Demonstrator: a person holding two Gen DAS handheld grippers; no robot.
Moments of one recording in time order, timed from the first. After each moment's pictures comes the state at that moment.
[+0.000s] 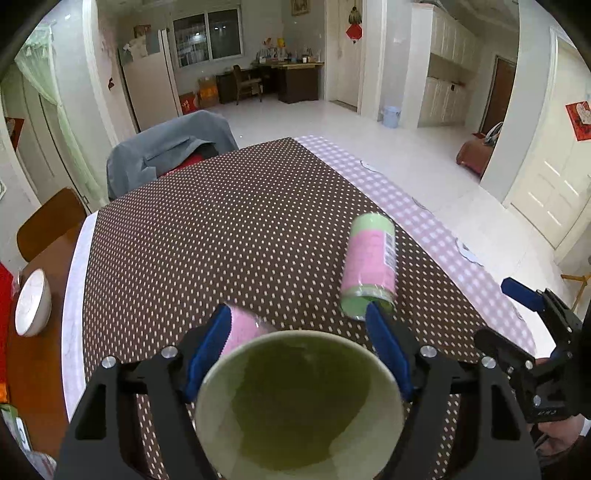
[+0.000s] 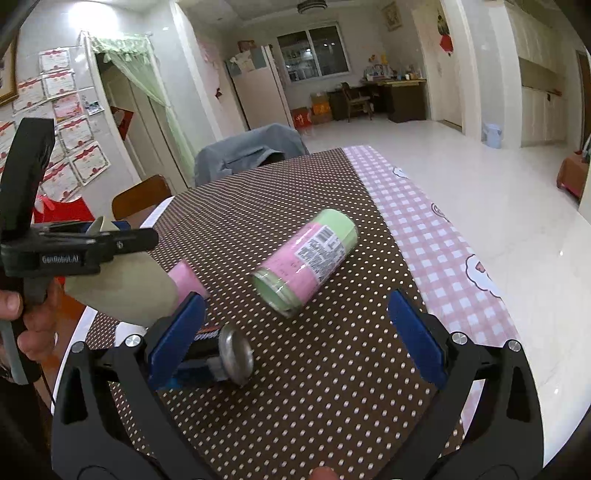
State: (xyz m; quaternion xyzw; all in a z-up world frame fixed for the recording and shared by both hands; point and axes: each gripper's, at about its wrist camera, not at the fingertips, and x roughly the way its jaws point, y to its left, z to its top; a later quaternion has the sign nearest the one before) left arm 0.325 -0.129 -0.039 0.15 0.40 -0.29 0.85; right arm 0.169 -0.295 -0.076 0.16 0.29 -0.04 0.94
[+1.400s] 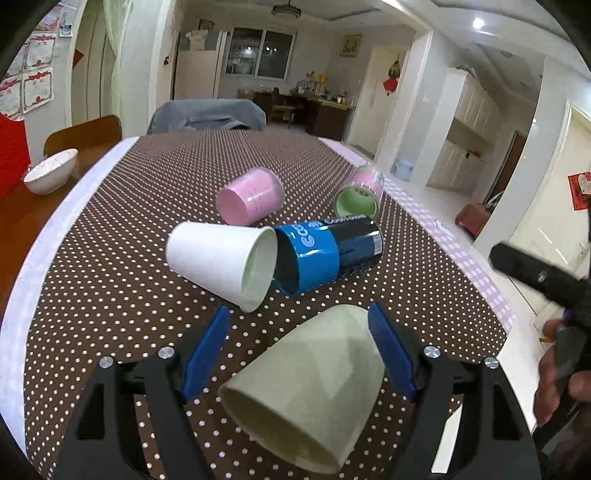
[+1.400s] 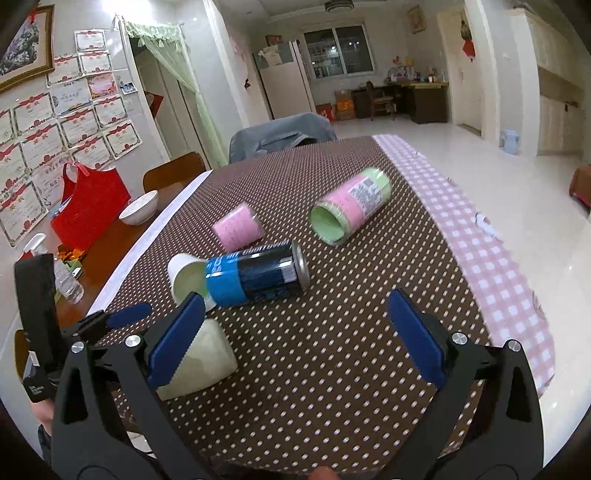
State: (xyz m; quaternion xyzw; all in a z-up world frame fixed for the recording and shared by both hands) left arm 0.177 -0.018 -0.135 0.01 0.36 -0.27 0.89; right arm 0.089 -0.232 -0.094 0.15 0.30 0.00 0.94
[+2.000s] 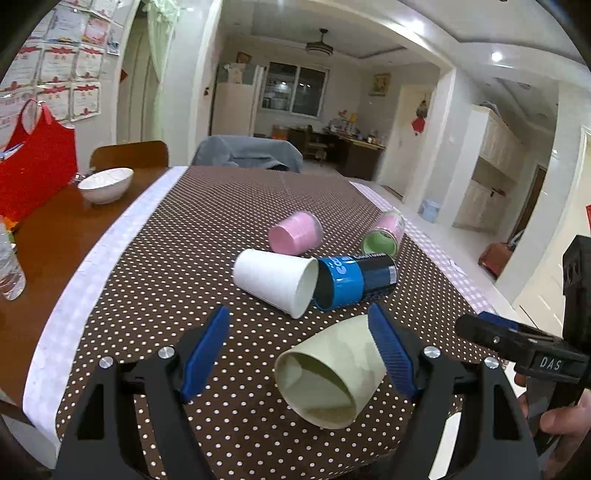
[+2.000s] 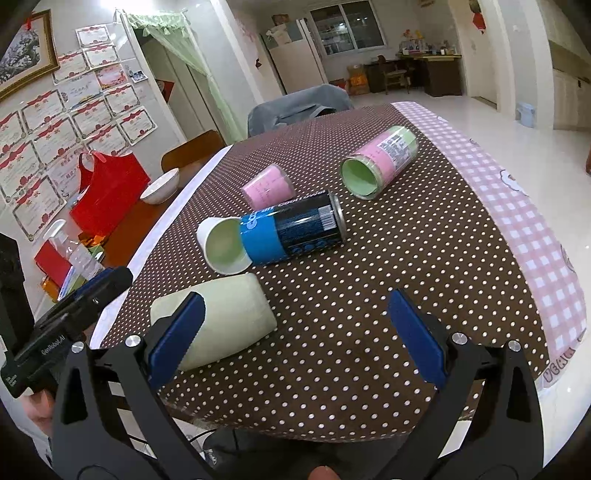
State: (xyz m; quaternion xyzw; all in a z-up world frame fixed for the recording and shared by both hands) left arm 0.126 0.028 -0.098 -0.02 0.29 -0.20 0.93; right arm 0.073 -0.203 -0.107 0.18 0.33 0.04 0.92
